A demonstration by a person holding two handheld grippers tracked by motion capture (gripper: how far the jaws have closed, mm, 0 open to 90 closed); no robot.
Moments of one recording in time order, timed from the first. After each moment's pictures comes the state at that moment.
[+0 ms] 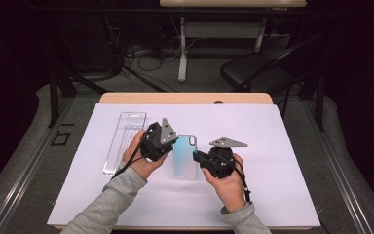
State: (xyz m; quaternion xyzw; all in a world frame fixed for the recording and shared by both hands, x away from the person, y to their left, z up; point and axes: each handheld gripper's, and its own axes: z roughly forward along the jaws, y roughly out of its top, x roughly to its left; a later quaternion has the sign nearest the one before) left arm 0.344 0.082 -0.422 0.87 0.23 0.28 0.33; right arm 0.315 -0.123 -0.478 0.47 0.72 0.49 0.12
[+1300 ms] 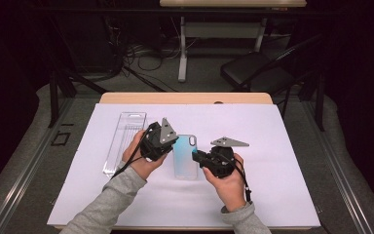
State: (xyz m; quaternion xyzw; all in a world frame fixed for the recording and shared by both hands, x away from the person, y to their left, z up) left arm 0.344 0.083 -0.421 0.87 0.23 0.28 0.33; right arm 0.317 -0.125 -0.479 0.47 0.72 0.50 0.11
